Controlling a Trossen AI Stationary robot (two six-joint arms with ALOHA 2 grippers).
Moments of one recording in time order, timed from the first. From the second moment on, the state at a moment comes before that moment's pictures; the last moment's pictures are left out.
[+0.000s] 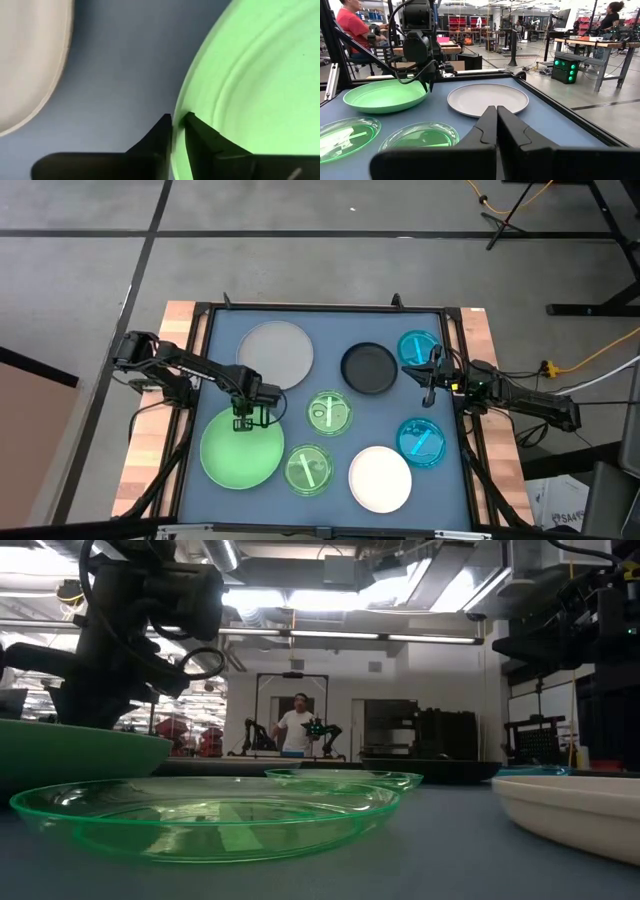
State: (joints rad) left arm -0.08 1.55 0.83 -0.97 -0.01 -0.23; right arm -0.20 0.00 0.01 0.01 0.01 -0.01
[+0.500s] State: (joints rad) left arm -0.08 1.55 0.83 -0.97 0.02 -0.20; right arm -0.20 0.00 0.01 0.01 0.01 -0.01
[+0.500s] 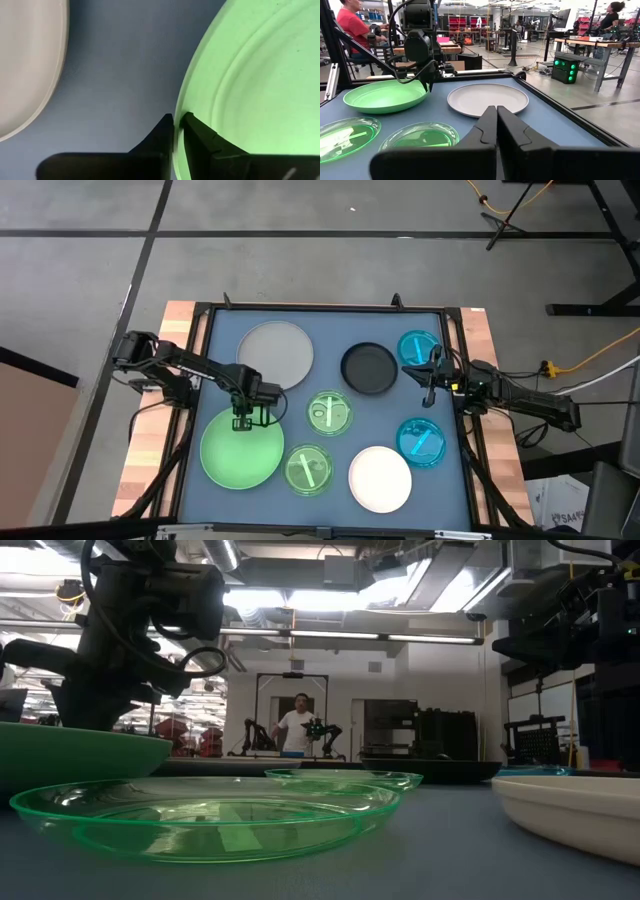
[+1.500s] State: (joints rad) left arm -0.08 1.24 0.82 -0.98 0.02 -0.33; right arm -0.20 0.00 0.01 0.01 0.01 -0.01
